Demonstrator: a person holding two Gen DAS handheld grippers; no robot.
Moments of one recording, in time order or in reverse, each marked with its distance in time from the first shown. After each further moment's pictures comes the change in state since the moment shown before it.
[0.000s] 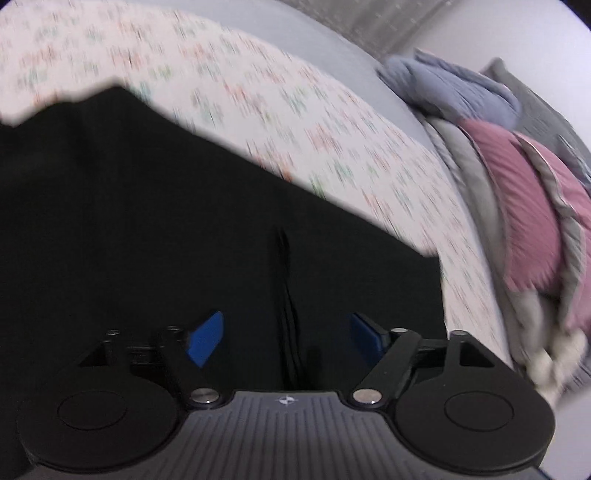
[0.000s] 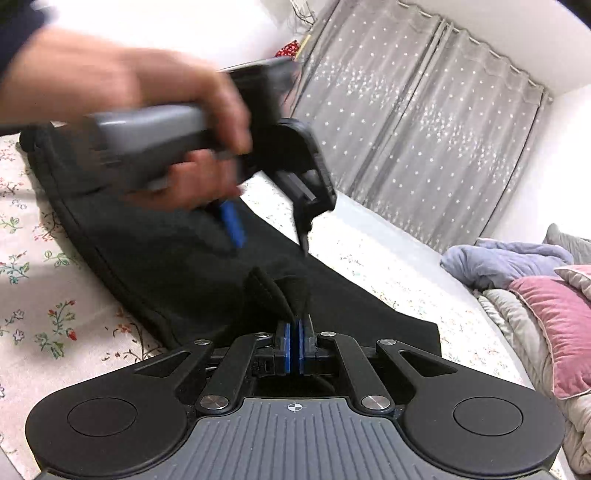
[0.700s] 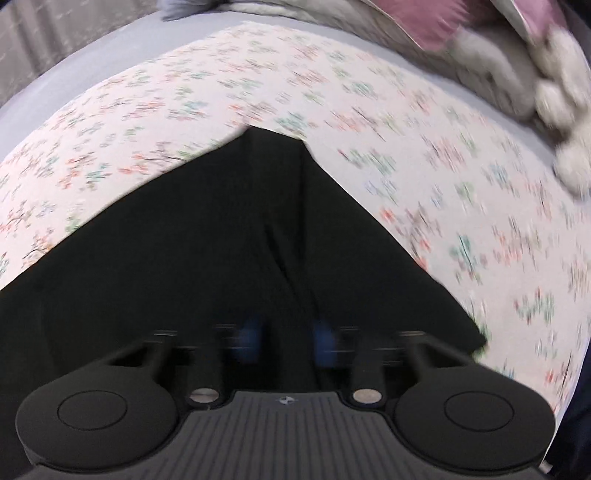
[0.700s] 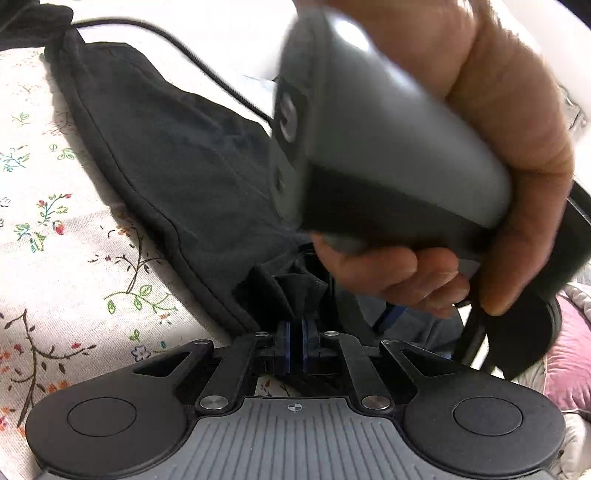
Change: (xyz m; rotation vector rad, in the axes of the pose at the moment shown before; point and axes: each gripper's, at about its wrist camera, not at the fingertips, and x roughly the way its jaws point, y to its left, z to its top) left arm 0.084 -0.178 -0.052 0.802 0.190 0.180; right arm 0.016 0.025 -0.025 -0.187 0.132 0.007
